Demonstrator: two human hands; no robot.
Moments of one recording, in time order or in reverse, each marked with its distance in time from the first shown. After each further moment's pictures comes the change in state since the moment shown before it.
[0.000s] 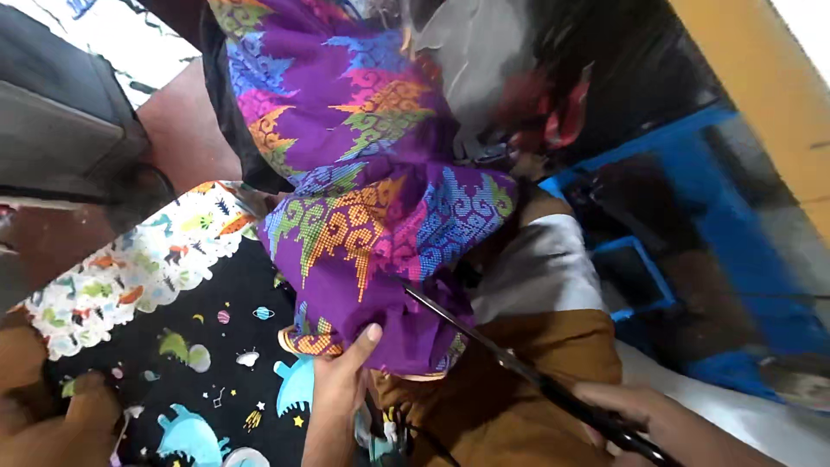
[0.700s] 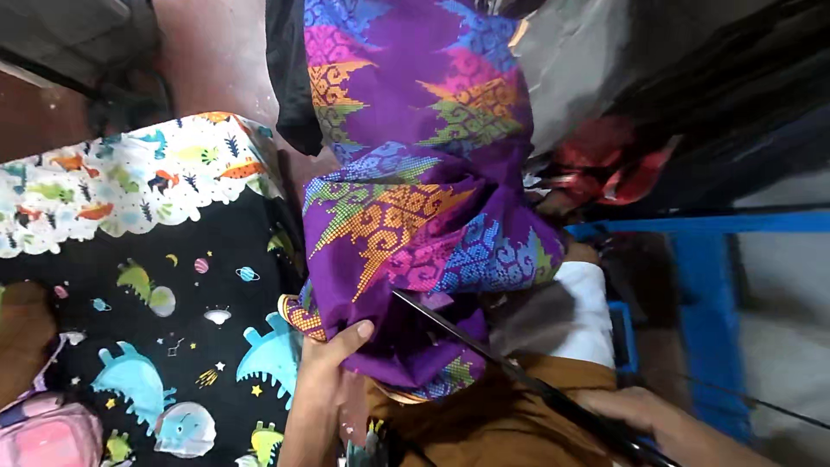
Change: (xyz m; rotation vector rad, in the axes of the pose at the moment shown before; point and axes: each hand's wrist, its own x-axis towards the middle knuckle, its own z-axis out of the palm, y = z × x) left_hand 0.027 0.008 -0.041 -0.191 0.070 0.009; right_hand 0.076 -0.047 -0.045 -0.184 -0.282 0.022
